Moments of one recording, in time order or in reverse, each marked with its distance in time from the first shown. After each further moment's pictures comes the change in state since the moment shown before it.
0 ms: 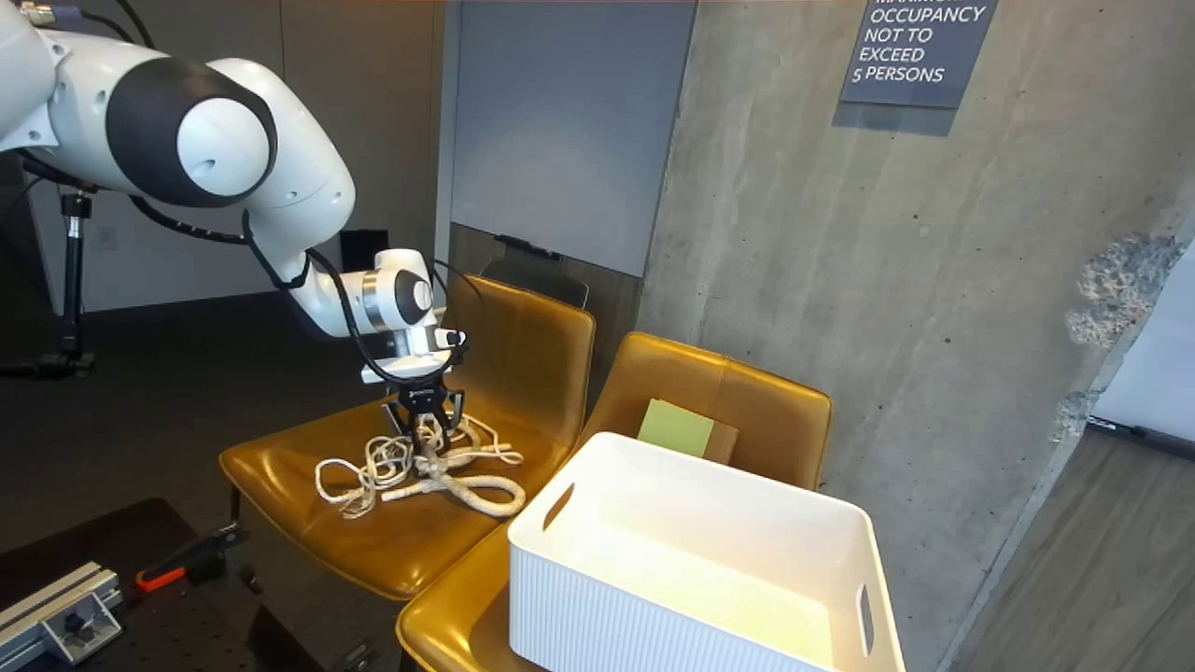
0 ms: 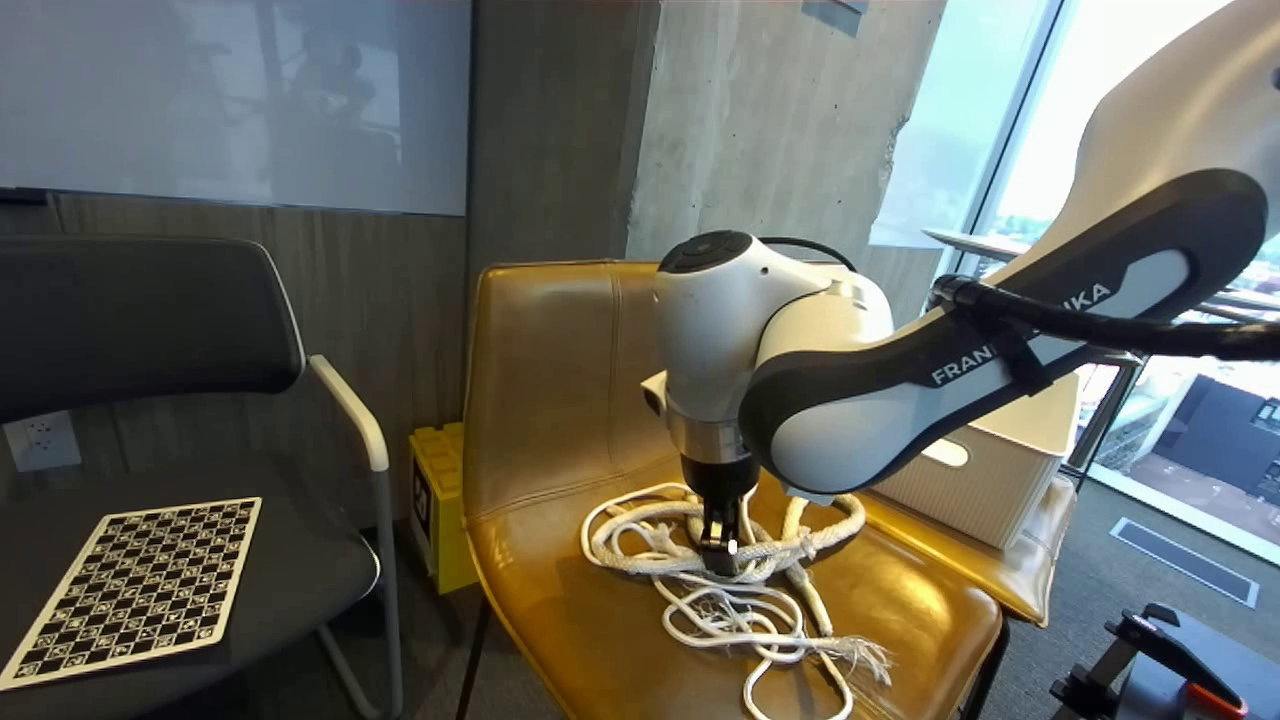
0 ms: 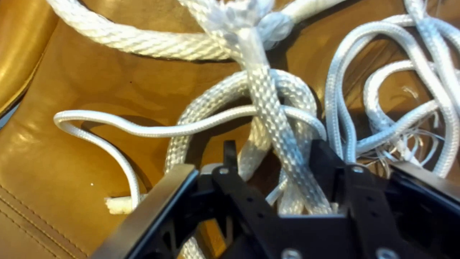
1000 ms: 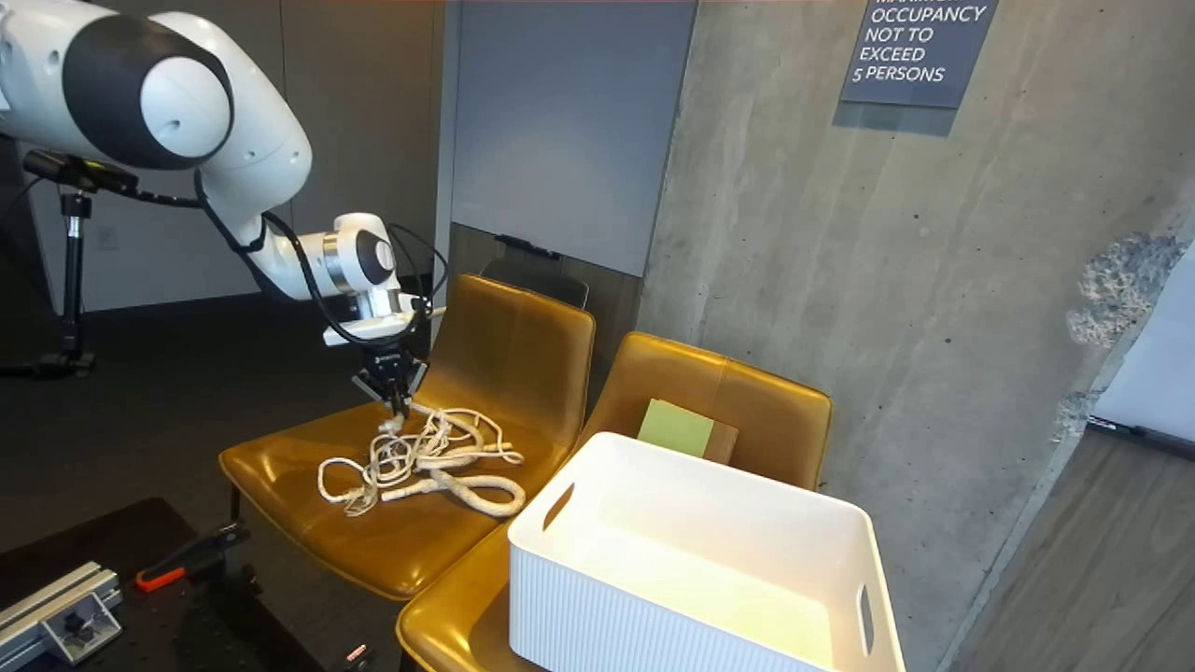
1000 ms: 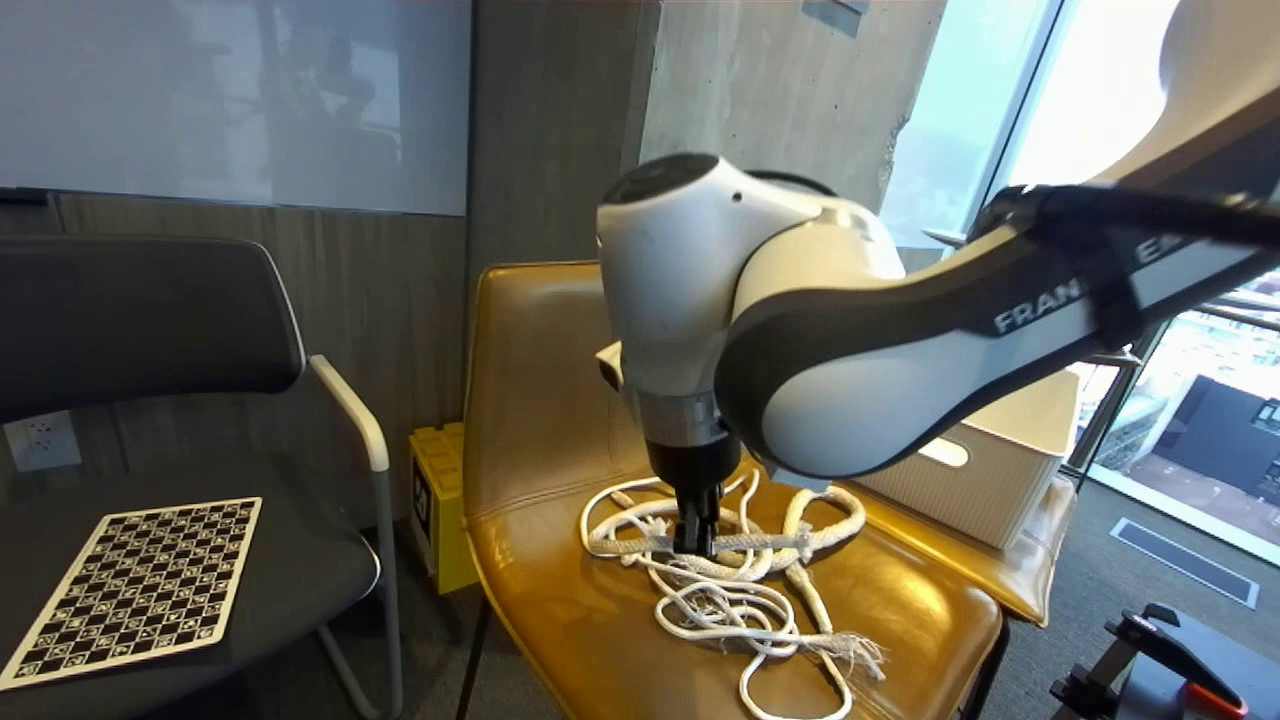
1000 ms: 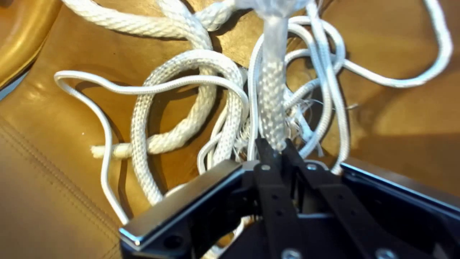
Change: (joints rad) arm 0.116 -0.090 0.001 -0.014 0.005 -0.100 0.041
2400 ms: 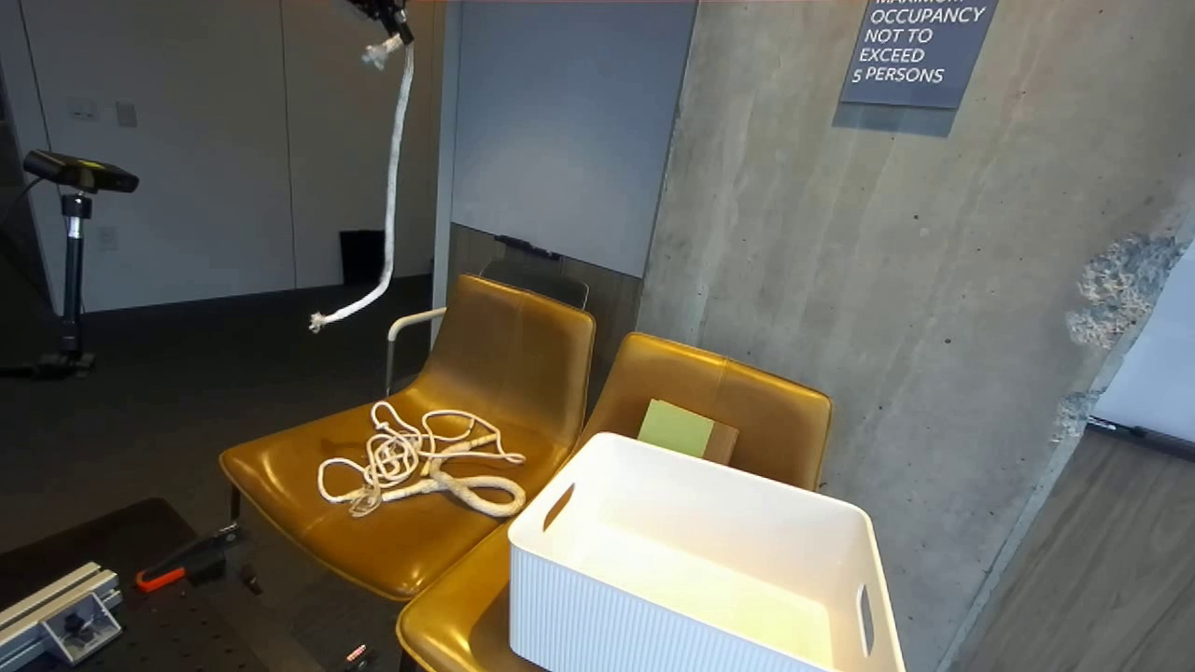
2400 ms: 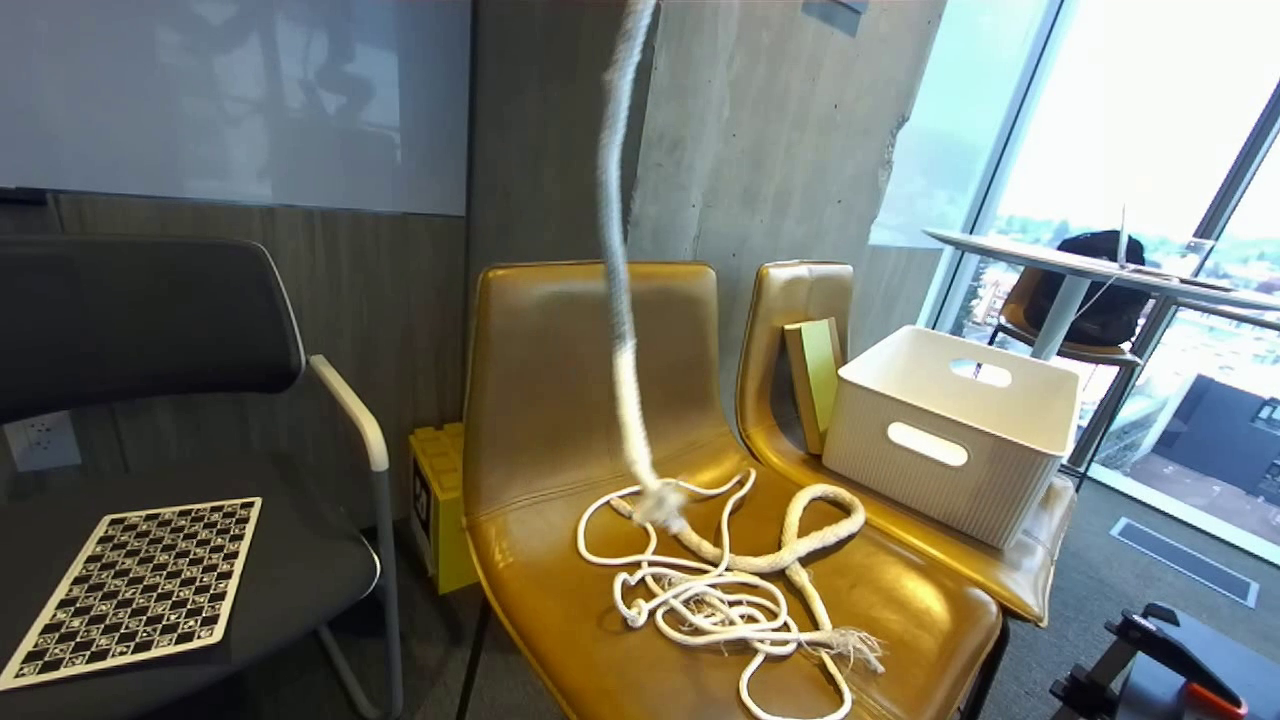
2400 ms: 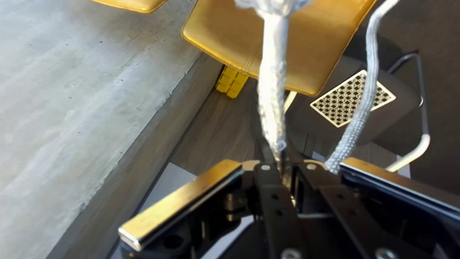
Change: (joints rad) arm -0.040 -0.794 0.076 0.097 0.037 -0.213 0.121
